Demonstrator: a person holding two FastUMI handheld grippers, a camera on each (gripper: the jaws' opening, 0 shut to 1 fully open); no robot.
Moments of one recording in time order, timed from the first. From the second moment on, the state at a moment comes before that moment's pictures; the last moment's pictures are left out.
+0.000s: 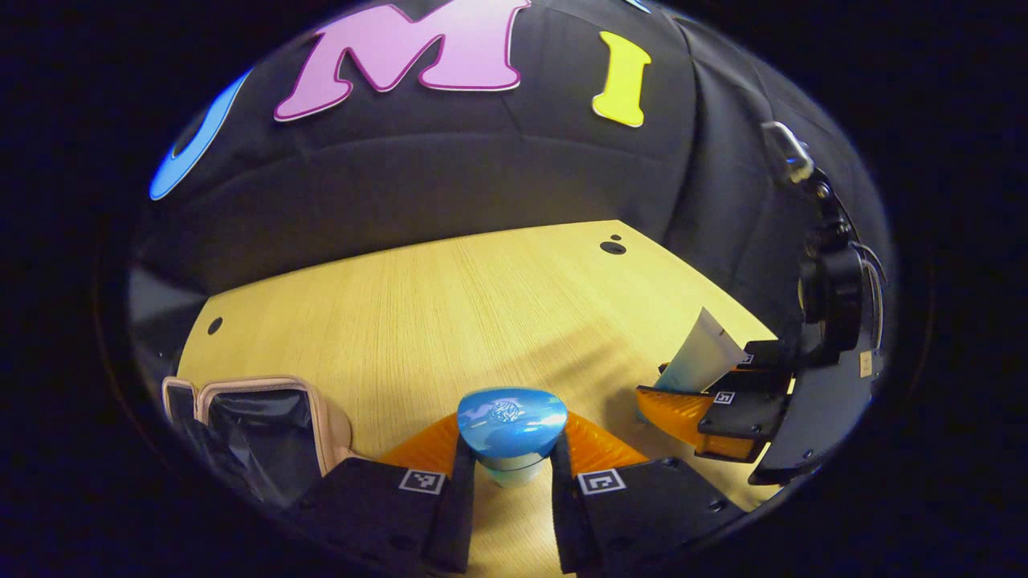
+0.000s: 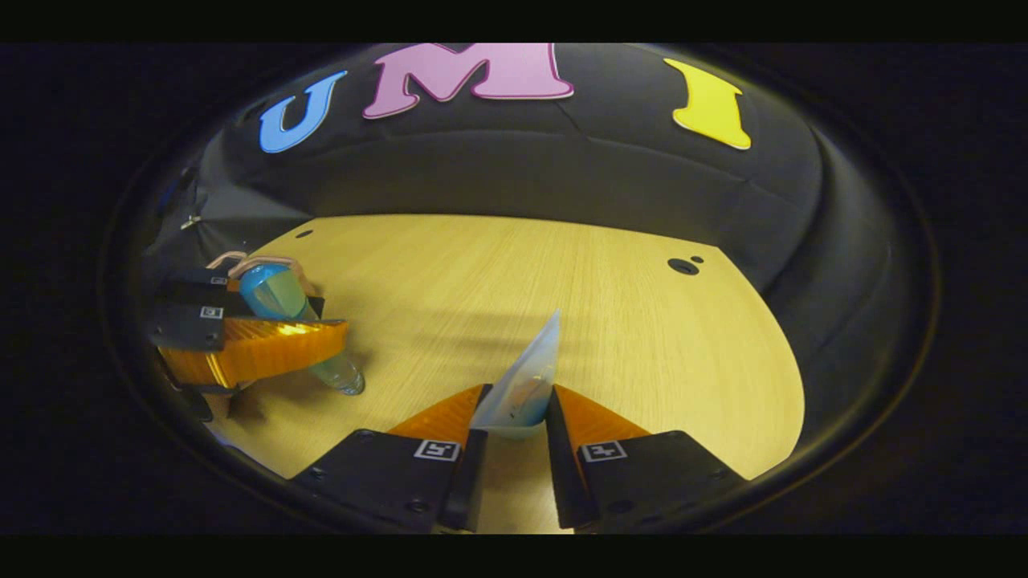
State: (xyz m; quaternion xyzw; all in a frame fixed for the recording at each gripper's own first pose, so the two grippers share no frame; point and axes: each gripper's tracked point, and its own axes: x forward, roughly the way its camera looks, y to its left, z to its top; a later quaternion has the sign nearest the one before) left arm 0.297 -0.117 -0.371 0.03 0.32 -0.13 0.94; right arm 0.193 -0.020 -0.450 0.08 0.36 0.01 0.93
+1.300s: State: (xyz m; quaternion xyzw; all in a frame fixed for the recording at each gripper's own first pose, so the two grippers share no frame) left arm 0.175 0.156 -0.460 0.01 0.64 0.04 0.77; right arm 0.067 0.125 -0.319 0.16 0.34 0.08 0.92
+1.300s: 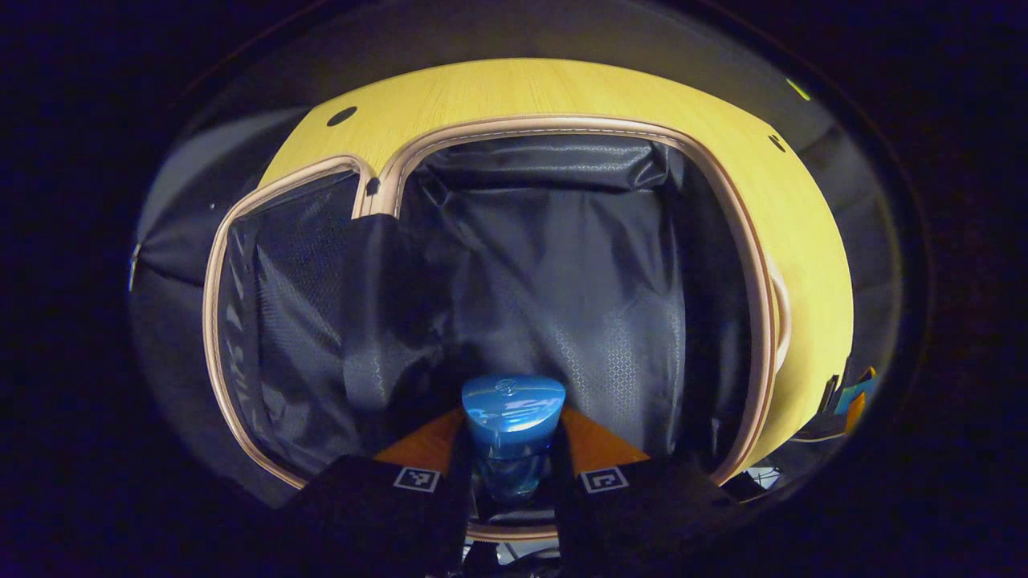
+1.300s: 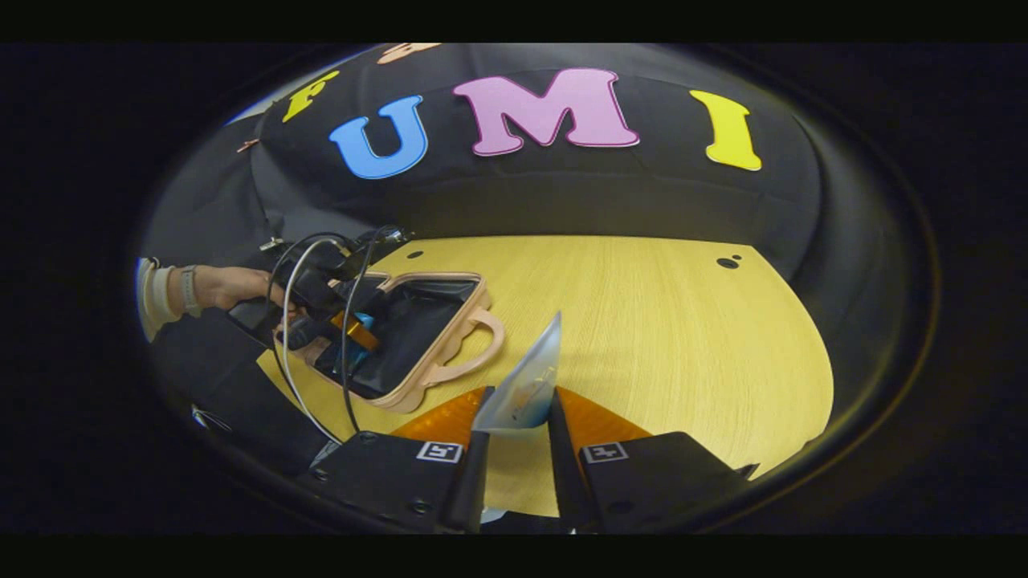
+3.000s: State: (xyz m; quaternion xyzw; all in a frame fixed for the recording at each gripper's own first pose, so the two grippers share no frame) left arm 0.041 0.457 -0.315 -0.18 0.34 0.14 0.91; right arm 0.143 0.360 -0.442 0.19 0.69 0.06 0.69
